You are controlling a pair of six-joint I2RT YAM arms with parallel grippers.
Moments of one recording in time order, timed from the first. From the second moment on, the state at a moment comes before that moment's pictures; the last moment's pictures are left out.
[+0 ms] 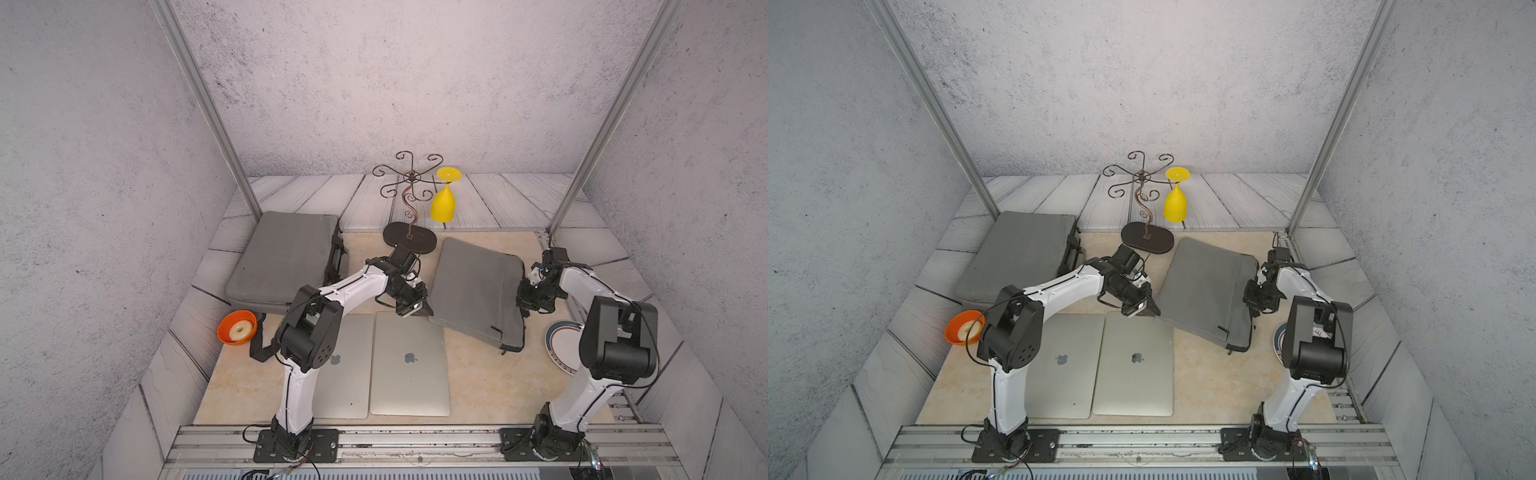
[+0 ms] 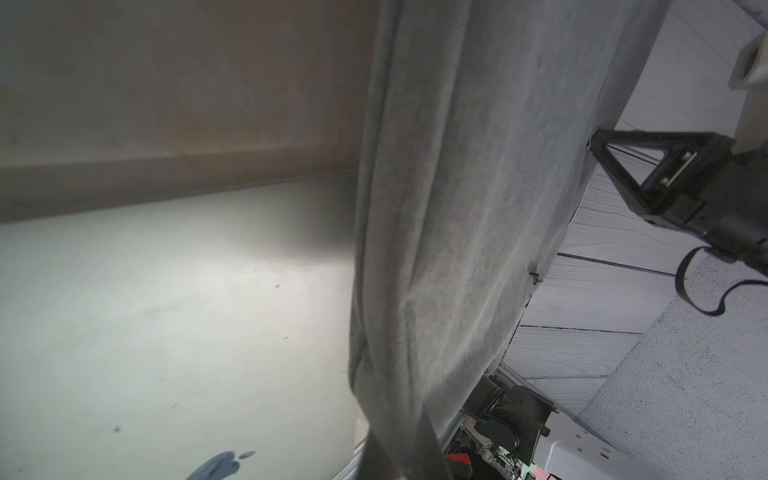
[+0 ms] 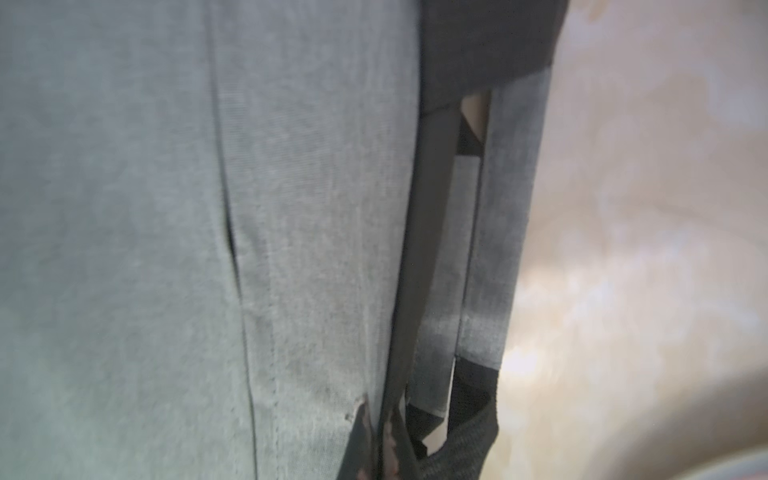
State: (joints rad) left arm -0.61 2.03 1.58 -0.73 0.71 -0.75; right arm -0.15 1.73 1.21 -0.81 -0.27 0.19
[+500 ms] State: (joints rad) left arm -0.41 2.22 1.84 -0.90 0.66 -0.58; right arm 0.14 1.36 0.91 -0.76 -0.32 0.62
